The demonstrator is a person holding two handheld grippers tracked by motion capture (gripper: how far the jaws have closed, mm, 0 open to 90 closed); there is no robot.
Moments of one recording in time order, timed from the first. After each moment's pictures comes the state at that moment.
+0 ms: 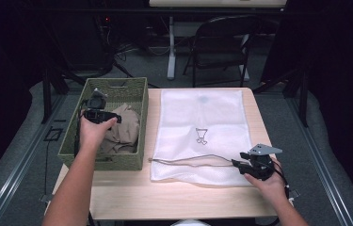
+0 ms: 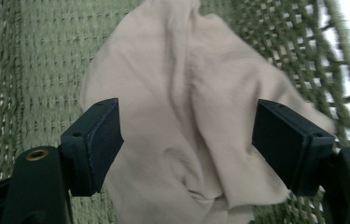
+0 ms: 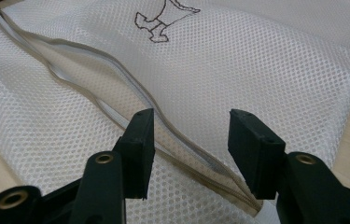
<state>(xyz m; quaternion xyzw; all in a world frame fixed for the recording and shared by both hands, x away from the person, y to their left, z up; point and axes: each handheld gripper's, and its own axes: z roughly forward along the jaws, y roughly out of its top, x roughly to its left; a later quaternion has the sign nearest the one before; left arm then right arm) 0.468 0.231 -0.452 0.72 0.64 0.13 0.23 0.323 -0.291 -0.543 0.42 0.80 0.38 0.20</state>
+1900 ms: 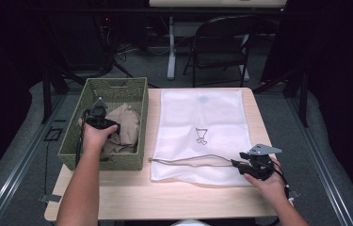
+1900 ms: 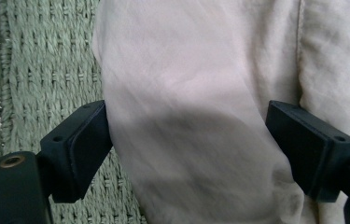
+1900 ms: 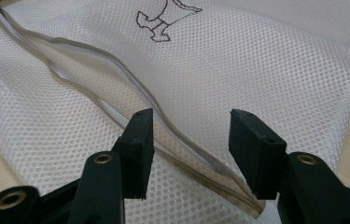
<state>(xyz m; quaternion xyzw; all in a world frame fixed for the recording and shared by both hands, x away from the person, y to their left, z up) 0.490 0.244 -0.510 0.70 0.70 0.08 0.14 0.324 -0.291 -0.544 0.42 0.80 0.38 0.20</state>
